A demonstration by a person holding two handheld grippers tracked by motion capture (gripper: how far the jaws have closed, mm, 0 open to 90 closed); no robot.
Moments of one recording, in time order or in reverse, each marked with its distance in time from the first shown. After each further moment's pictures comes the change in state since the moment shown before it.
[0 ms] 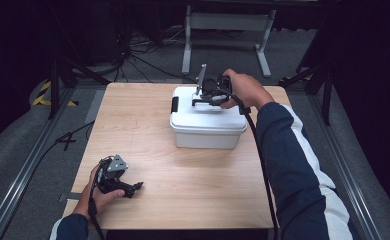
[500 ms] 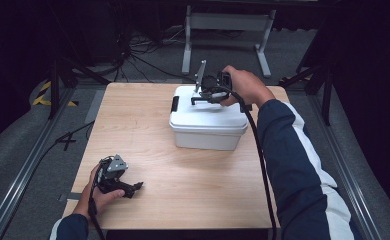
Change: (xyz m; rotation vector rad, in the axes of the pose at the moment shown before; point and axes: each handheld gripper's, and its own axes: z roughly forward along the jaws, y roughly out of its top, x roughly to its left) left arm 0.000 0.000 0.000 -0.001 0.004 0.006; right arm -0.002 0.004 -0.013 -0.024 0.005 -0.014
